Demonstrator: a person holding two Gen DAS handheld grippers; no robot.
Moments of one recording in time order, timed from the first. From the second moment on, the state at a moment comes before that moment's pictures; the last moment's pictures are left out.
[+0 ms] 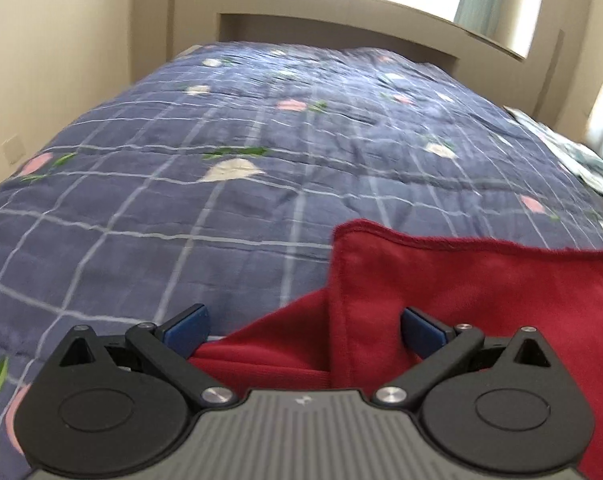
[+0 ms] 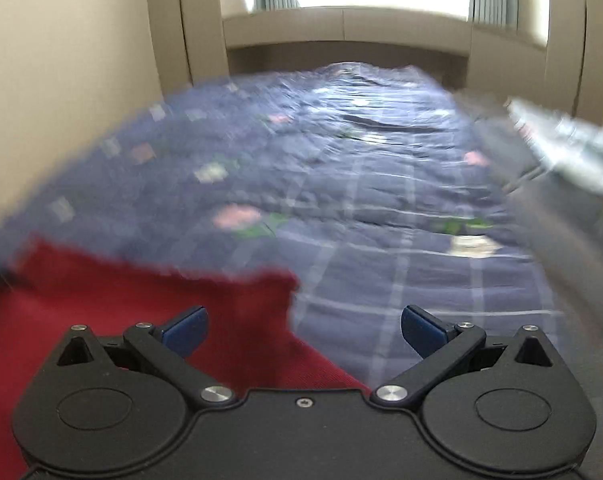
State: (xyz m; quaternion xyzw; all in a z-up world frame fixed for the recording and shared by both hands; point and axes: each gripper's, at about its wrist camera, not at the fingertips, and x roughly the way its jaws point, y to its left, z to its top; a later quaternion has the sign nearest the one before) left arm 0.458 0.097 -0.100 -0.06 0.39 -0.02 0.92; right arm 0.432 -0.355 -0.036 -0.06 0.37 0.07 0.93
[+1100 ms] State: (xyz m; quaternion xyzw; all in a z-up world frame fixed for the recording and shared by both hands) left arm 0.237 0.072 -0.108 -0.12 0.27 0.07 0.95; right arm 0.215 -0.262 -0.084 -0.24 0.22 -0.02 0.95
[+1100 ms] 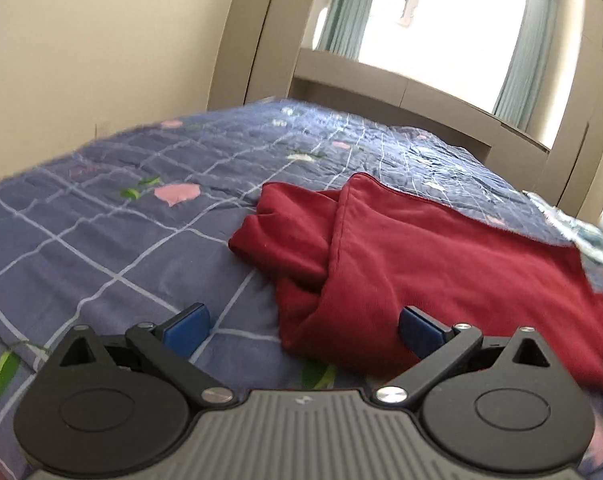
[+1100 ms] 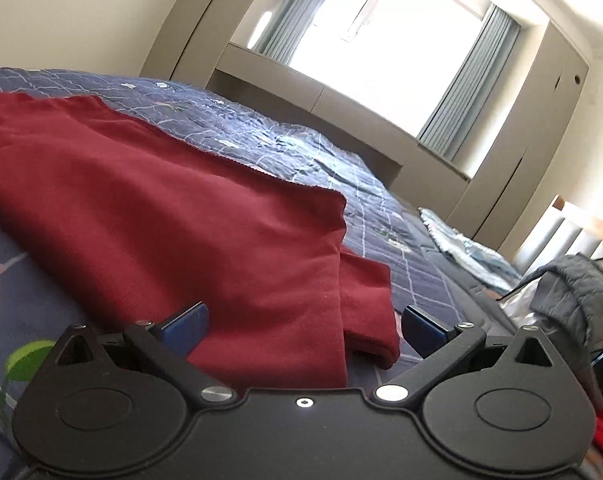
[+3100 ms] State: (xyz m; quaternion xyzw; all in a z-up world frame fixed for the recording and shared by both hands) left arm 0.225 0.094 -0.112 -0.36 0.24 -0.02 0.90; right arm 0.230 -0.189 -0.068 -0.18 0.22 0.16 0.95
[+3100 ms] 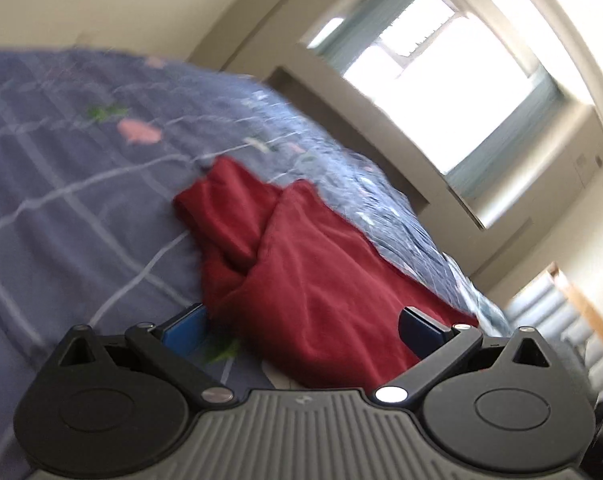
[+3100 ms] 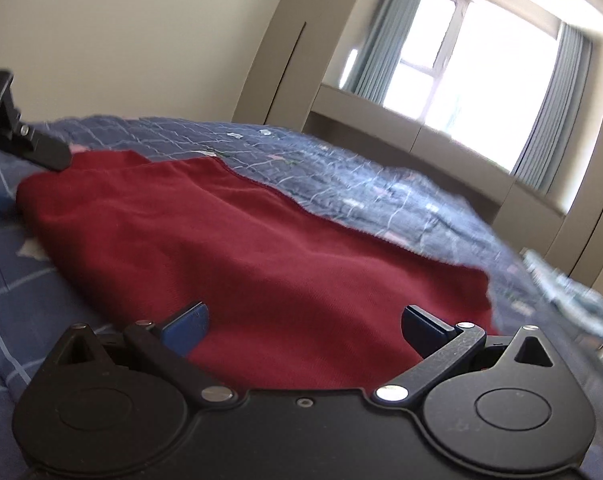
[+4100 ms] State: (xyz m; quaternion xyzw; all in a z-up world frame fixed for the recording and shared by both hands) left arm 0.233 0.109 -0.133 -0.44 0.22 0.06 0.87; right arm 0.199 -0.220 -0.069 -0.07 0.21 0.14 0.96
